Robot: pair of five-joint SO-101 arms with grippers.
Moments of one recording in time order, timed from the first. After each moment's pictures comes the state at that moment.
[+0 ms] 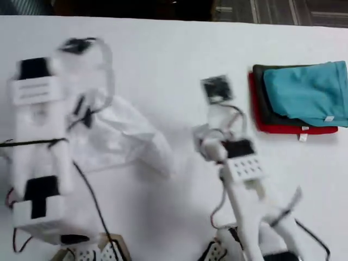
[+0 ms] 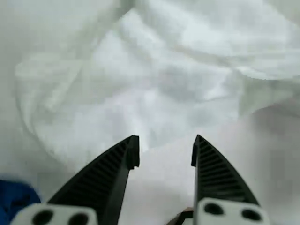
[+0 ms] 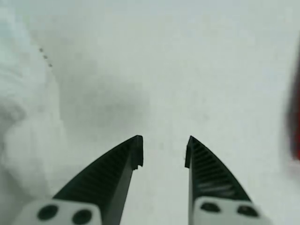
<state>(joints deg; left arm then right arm) -21.8 4.1 -10.3 101.2 -20.8 -19.5 -29.7 49.3 44.5 5.2</state>
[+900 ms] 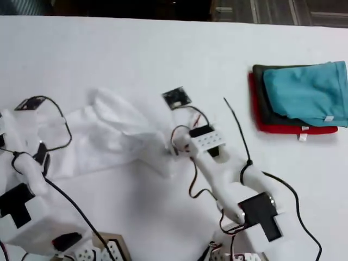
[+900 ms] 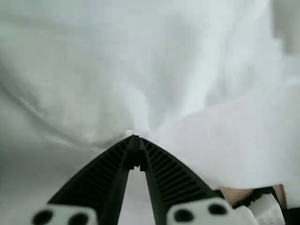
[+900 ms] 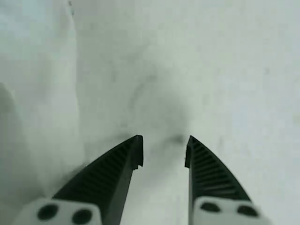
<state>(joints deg) -44.4 3.7 20.4 85.4 -35.0 -25.4 -1.9 41.1 41.5 4.0</state>
